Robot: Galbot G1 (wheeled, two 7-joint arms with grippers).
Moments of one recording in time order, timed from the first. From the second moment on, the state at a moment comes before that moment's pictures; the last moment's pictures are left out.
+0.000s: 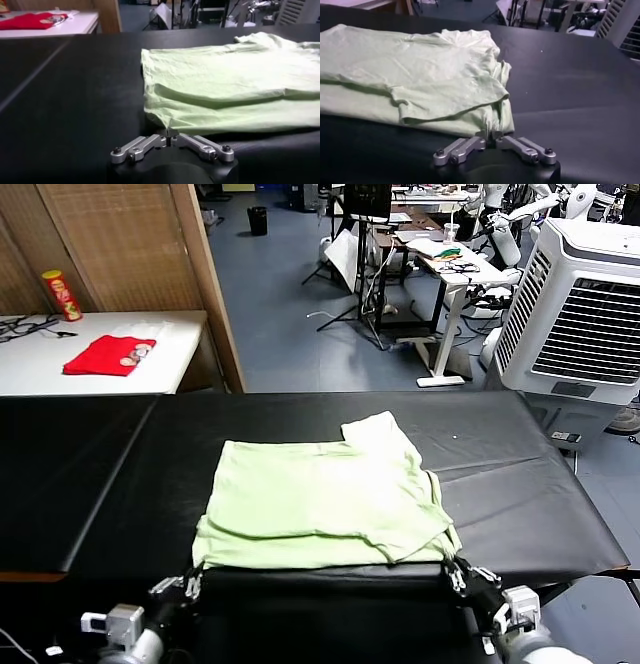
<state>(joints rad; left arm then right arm) 1.84 -1.15 -0.63 -2.29 -0.39 0.50 -0.14 -1.74 1.11 0.65 2.33 0.38 -0.57 0.03</state>
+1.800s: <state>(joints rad) 0.66 -1.12 -0.26 -1.34 -0.78 0.63 -0.16 -0.40 1.28 0.11 1.01 0.44 -0.59 -0.05</state>
